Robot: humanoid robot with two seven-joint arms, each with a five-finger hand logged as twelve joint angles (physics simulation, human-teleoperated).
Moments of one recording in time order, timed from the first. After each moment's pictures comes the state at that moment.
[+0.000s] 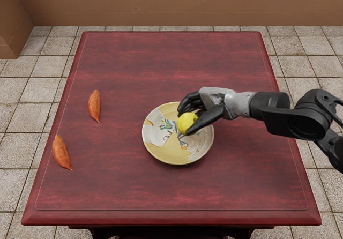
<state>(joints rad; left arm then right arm) -0.07 0.00 -0.06 -0.29 -0.08 -0.04 0.09 0.66 -0.42 0.85 1.48 -0.65 0.29 -0.61</state>
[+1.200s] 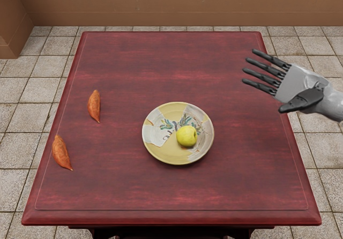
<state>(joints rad) -0.06 0.00 -0.06 -0.28 -0.08 -0.04 0.09 0.18 -0.51 1.52 1.44 -0.04 0.61 -0.61</state>
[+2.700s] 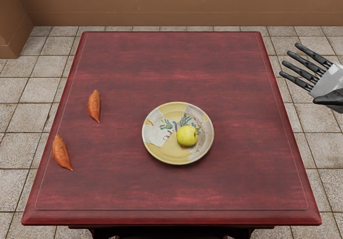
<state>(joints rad) -0.06 0.00 -0.06 -0.28 -0.08 -0.04 0.09 0.10 -0.51 1.70 1.38 -0.04 0.61 -0.61</state>
